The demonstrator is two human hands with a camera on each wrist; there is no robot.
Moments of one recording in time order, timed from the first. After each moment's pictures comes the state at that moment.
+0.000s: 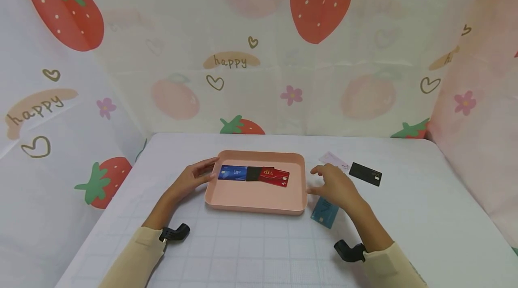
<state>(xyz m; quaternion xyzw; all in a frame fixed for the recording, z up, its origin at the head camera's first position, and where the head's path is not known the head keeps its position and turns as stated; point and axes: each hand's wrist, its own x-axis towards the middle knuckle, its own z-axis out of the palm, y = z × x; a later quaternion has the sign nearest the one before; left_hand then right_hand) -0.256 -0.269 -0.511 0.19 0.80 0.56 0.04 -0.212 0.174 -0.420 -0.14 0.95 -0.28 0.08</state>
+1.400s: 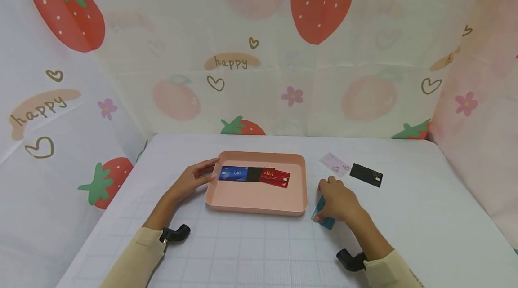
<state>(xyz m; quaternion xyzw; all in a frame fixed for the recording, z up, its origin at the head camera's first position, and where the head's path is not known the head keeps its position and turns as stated) -0.252 -0.270 -0.508 0.20 0.81 0.55 0.04 -0.202 0.177 -0.442 -0.15 0.97 -0.15 0.13</state>
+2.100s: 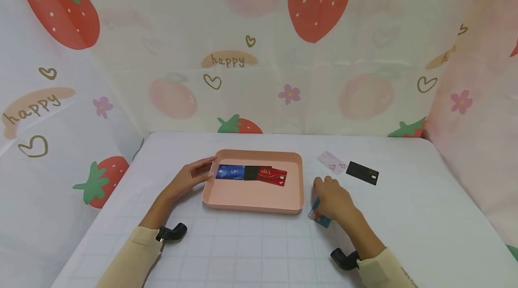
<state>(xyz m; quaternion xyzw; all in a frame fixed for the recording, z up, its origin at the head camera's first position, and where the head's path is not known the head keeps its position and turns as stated) -0.252 -0.270 -0.507 0.18 0.81 0.55 0.04 -0.198 0.170 -0.443 -0.13 0.97 -0.15 0.13</state>
